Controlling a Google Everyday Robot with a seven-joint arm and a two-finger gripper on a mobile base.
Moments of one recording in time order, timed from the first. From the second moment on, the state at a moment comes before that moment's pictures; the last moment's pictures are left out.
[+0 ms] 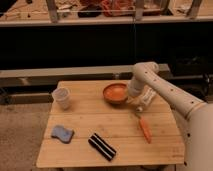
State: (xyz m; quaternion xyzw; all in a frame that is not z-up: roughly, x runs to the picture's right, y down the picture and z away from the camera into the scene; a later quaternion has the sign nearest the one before) arm 0.159 0.084 0.885 -0.29 -0.19 -0.19 0.92
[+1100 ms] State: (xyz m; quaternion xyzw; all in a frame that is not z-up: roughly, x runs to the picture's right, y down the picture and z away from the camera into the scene) arm 0.083 0.188 0.791 -0.26 -0.21 -0.28 0.90
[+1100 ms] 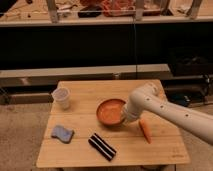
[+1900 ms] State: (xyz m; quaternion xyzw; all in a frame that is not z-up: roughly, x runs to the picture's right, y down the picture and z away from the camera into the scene) arm -0.008 0.153 0.821 -0.26 -0.22 -0.38 0.86
